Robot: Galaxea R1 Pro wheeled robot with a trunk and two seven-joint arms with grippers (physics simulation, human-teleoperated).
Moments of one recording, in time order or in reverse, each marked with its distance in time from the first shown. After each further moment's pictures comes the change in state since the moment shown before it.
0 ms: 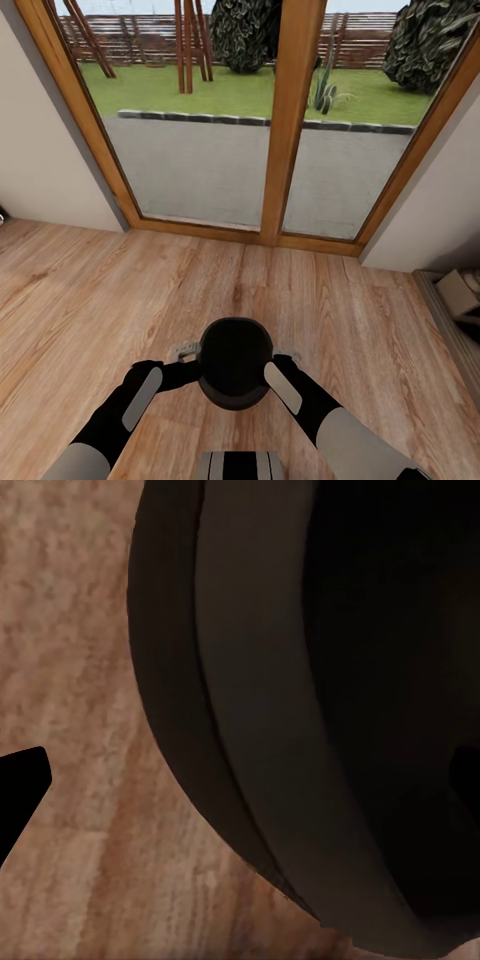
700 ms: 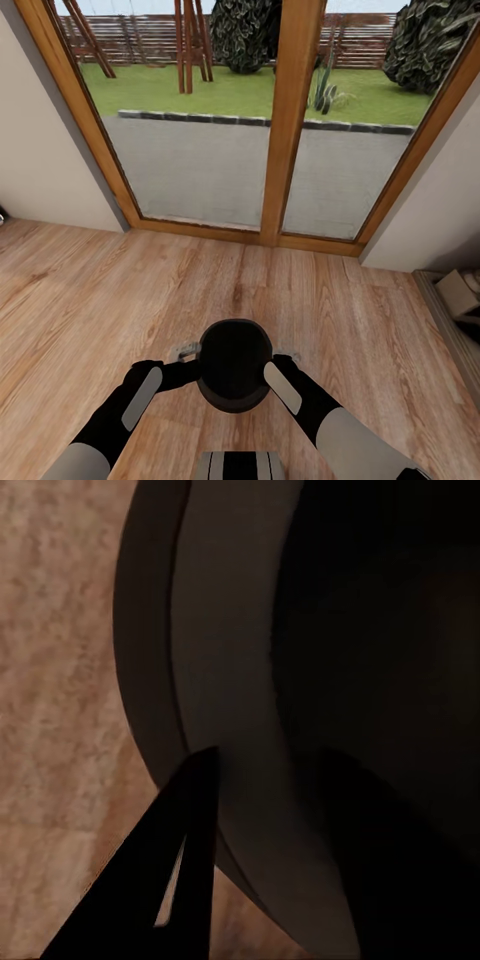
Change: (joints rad) left arm 0.000 0.000 0.001 0.000 0.019 -0.001 0.002; right arm 0.000 0.001 0.000 0.000 0.006 0.004 0.000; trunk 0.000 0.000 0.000
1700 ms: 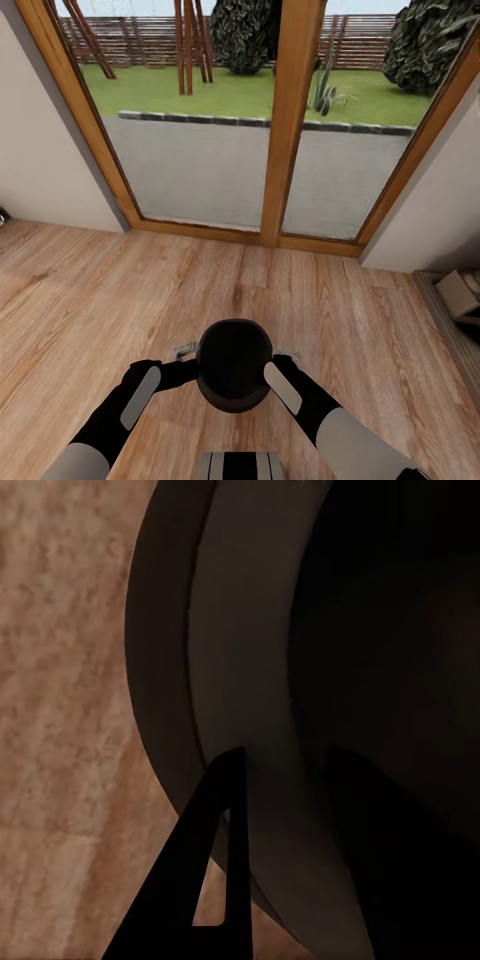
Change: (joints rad) left arm 0.001 0.000 0.019 0.000 0.002 -0.002 -0.001; right arm 0.000 0.000 0.000 0.000 0.001 0.001 -0.001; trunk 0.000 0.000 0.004
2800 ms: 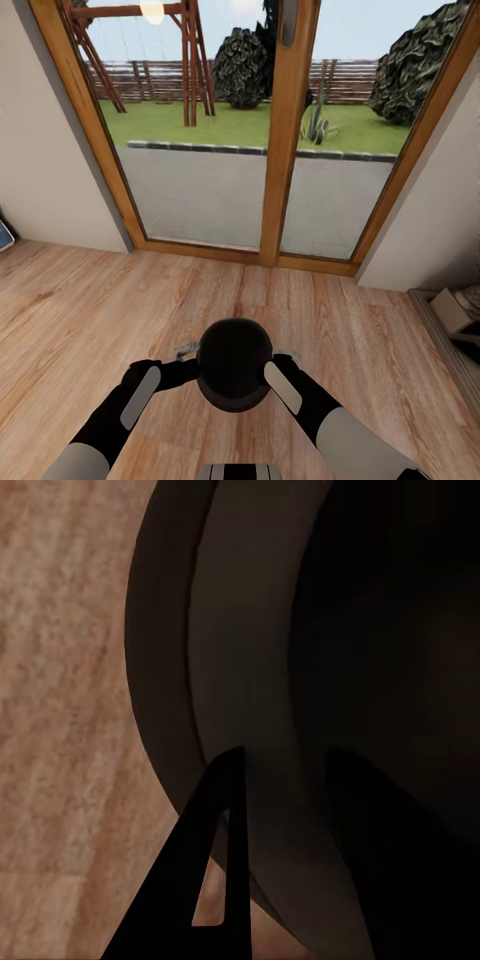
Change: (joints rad) left arm -0.001 0.000 0.000 -0.001 0.003 -0.001 0.000; right arm 0.000 -0.002 -0.002 -0.008 0.009 0.007 0.001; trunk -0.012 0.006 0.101
